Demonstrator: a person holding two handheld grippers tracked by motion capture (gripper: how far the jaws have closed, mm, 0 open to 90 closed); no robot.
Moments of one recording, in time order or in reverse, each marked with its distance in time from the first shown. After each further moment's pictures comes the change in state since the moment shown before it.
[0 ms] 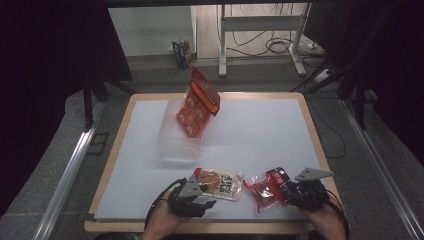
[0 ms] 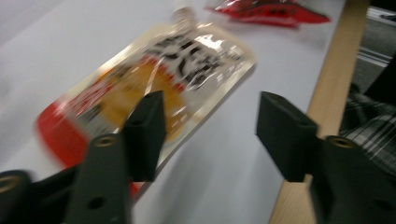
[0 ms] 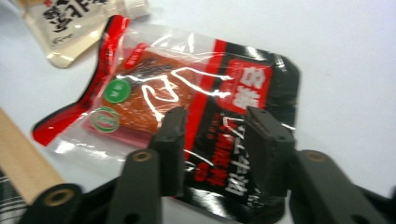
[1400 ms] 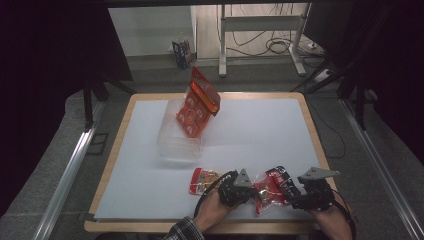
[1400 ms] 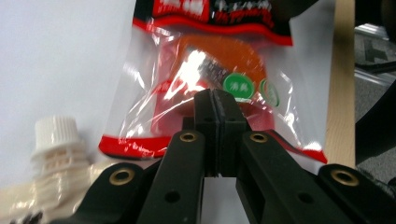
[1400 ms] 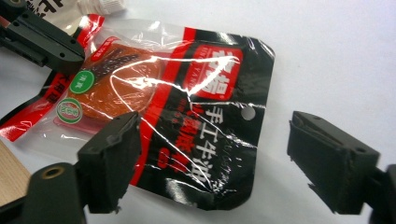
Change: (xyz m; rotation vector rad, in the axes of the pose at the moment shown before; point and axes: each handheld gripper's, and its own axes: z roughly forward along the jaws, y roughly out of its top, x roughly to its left) left arm -0.022 0.065 0.104 0.009 -0.126 0.010; right arm -0.015 -0.007 -0.002 -0.008 -0.017 0.011
